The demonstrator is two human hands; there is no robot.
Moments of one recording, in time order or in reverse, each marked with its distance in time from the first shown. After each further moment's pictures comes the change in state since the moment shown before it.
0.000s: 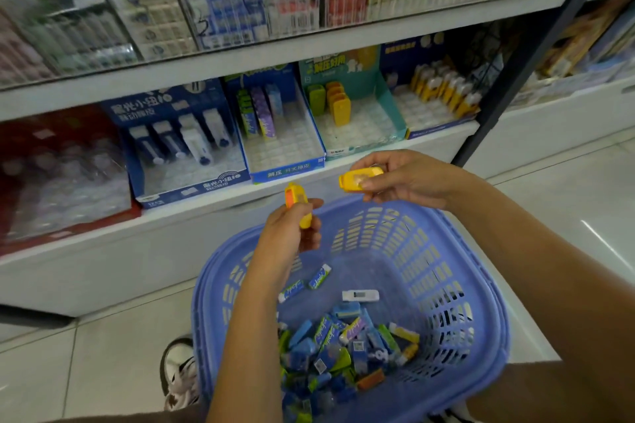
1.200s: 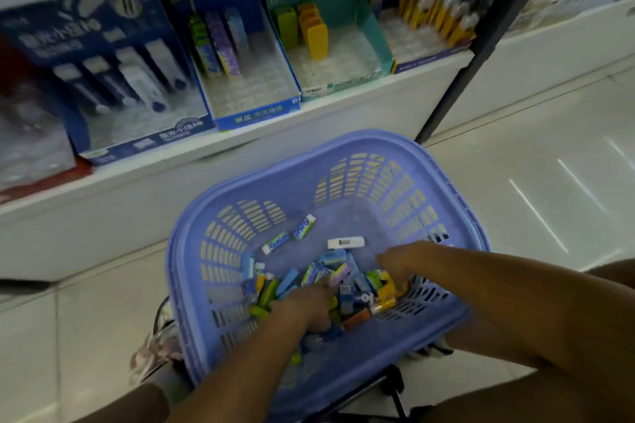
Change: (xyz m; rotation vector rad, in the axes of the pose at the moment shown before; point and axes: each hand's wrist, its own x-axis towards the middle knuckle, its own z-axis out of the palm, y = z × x) left_hand -0.001 -0.209 -0.019 1.683 -0.873 -0.133; right_hand -0.010 0.228 0.018 -1.463 -0.581 0.800
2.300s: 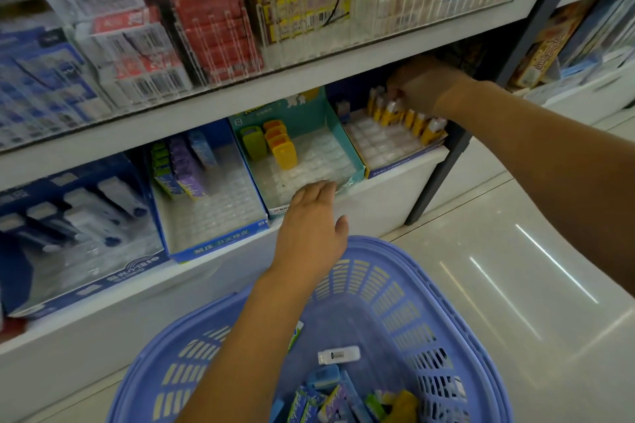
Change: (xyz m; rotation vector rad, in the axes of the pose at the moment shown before) left_hand -0.030 0.055 -0.275 -0.174 1.016 0.000; right_hand -0.166 0.215 -0.272 0.134 1.218 0.237
